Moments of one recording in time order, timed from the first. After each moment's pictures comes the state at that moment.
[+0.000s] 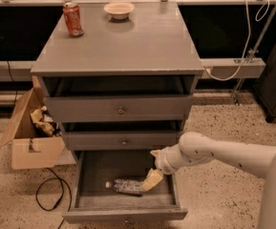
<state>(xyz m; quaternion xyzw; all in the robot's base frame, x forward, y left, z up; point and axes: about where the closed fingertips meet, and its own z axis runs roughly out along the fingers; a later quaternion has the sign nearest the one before) 0.540 -0.041 0.446 -0.54 0.77 0.25 0.24</state>
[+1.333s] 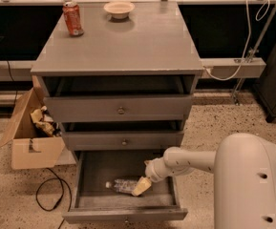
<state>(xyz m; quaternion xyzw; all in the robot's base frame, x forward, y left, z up) 0.573 -0.011 0.303 -0.51 0.80 0.24 0.23</state>
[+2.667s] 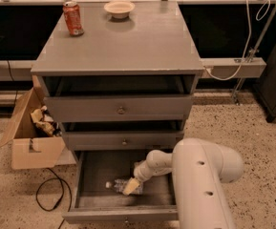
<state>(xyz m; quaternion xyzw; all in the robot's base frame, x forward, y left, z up) 0.622 0.032 0.189 -0.54 0.79 0.21 0.21</state>
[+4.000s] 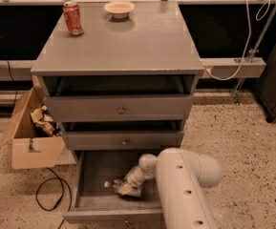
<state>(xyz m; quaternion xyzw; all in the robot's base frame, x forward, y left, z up) 0.603 0.072 0.124 -0.56 0.77 0.25 0.16</state>
